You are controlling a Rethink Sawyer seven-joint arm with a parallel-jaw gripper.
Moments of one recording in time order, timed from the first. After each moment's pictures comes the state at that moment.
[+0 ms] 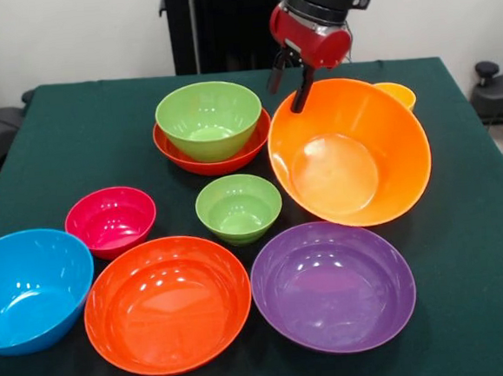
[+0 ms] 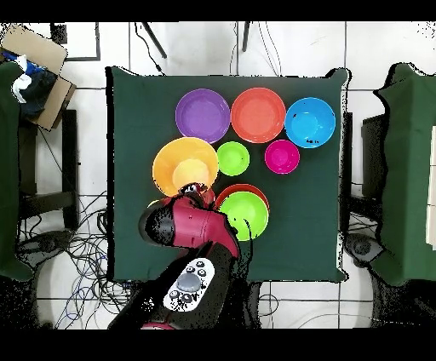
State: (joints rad) arm 0.23 -0.54 -0.43 1.82 0.13 0.21 2.71
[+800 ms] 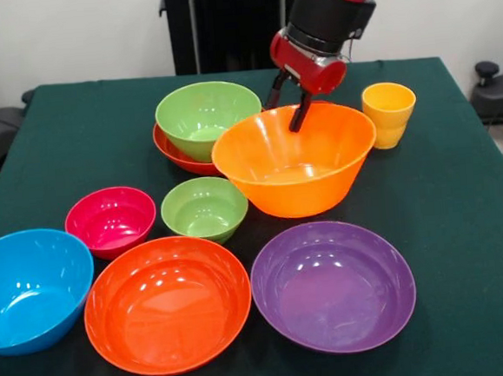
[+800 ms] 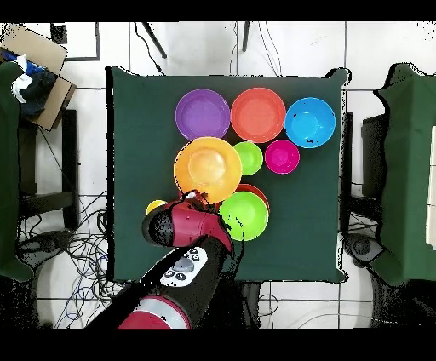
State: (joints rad) arm 0.26 -0.42 -0.43 1.81 0.13 0.16 2.71
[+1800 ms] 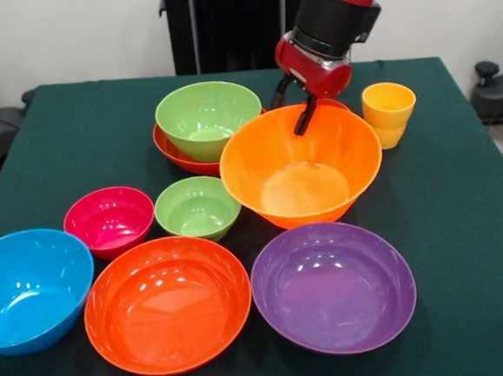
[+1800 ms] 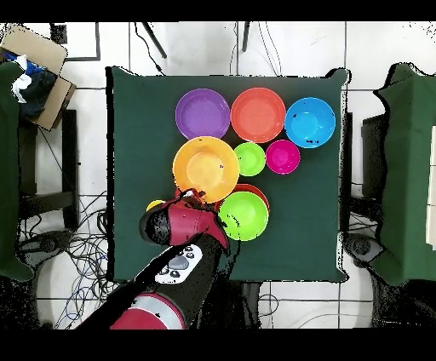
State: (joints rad) arm 0.27 -0.41 -0.43 1.79 0.13 0.16 2.71
